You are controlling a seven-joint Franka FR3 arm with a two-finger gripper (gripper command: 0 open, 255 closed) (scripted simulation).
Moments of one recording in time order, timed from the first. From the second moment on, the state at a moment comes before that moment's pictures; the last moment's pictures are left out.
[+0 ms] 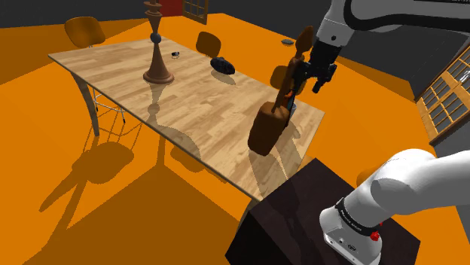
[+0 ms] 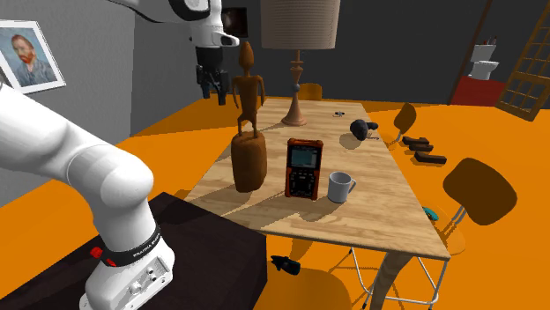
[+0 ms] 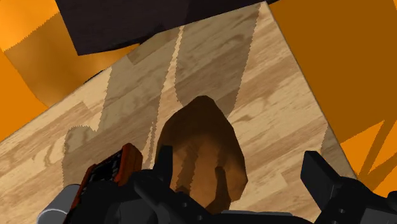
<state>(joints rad) -0.07 -0.60 0.04 -2.34 0.06 1.72 0.26</state>
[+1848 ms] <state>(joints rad) -0.31 0.25 -0.06 -1.85 -0.17 2.03 0.78</state>
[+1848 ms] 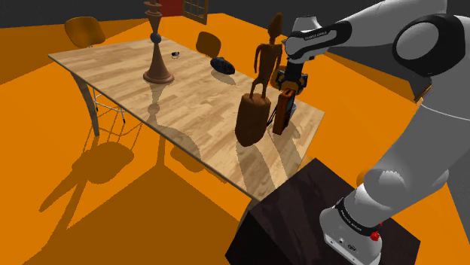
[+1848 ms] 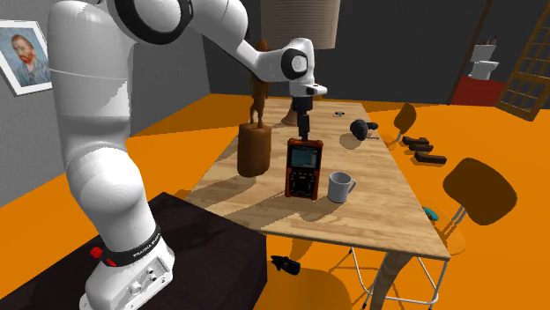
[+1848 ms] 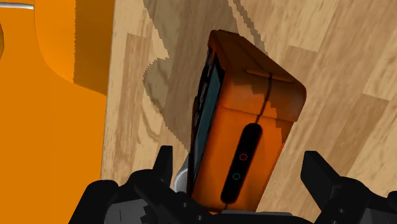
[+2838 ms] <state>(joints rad) -0.31 0.31 -0.07 -1.87 -0.18 2.12 0.81</state>
